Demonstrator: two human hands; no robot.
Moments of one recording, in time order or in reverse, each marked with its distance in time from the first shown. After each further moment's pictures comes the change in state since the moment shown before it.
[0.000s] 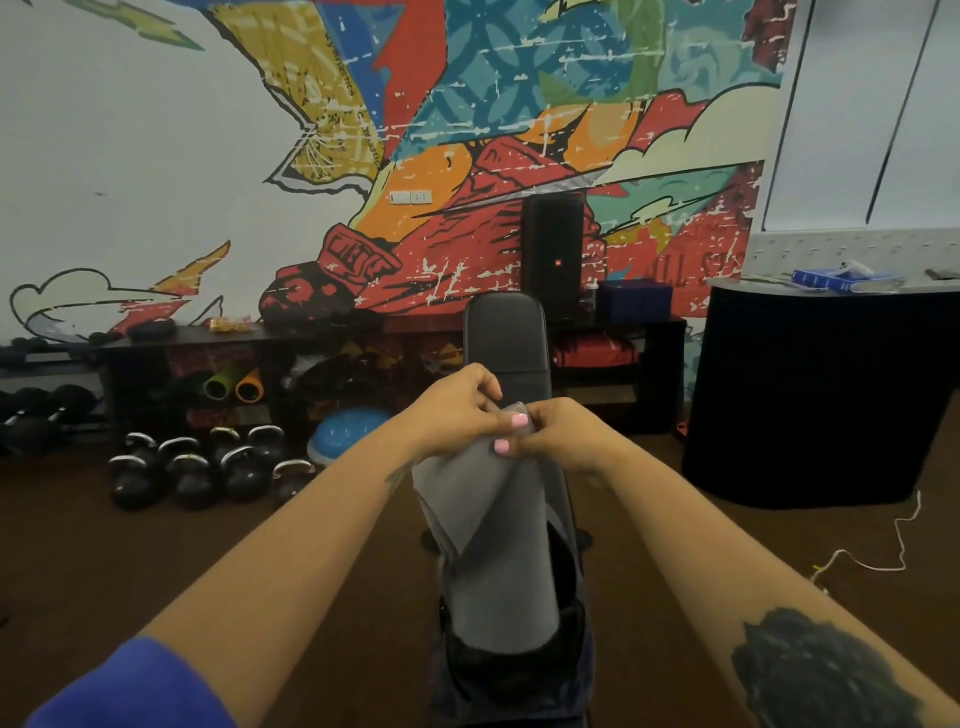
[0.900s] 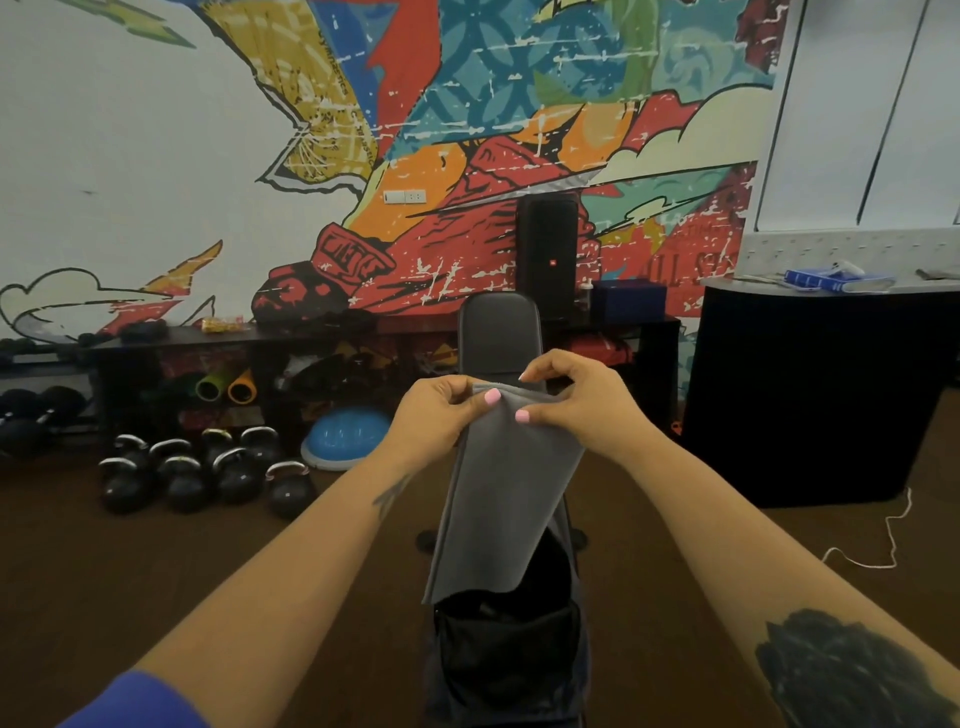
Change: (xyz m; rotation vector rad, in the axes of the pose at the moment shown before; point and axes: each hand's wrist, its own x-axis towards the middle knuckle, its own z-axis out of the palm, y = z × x) left_hand -0.002 -0.014 0.010 -0.345 0.260 0.072; right_hand 0.006 -0.001 -0.027 -0.258 0.364 -0.242
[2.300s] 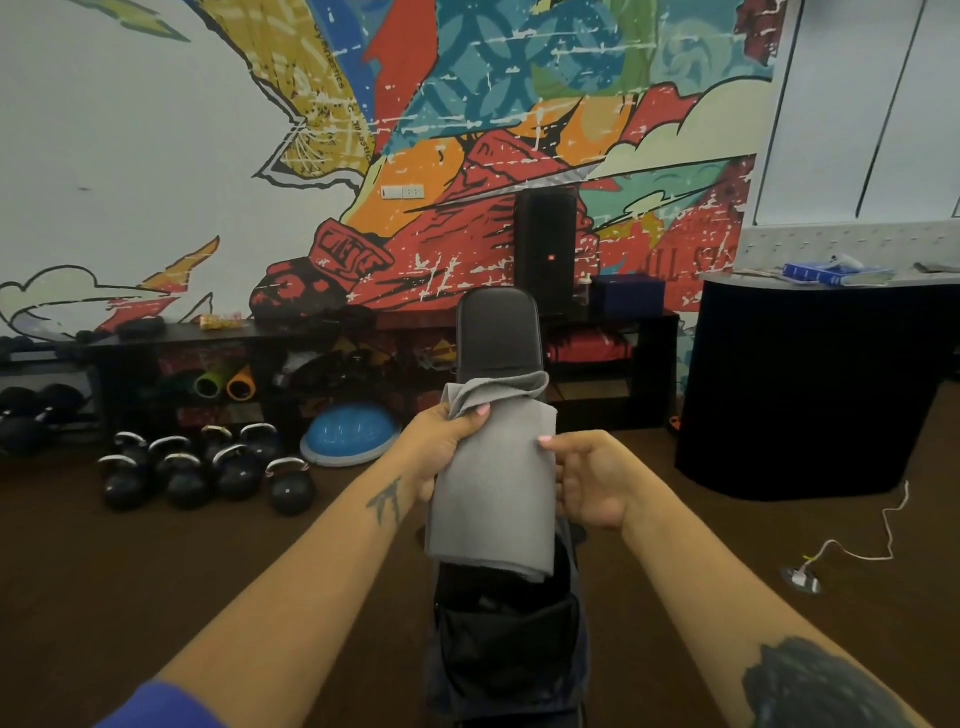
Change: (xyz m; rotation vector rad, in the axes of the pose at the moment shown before) left_hand -0.010 -0.014 0.013 -0.405 0.000 -0.452; right_hand -0.041 0.024 0.023 1.006 -0.274 0.810
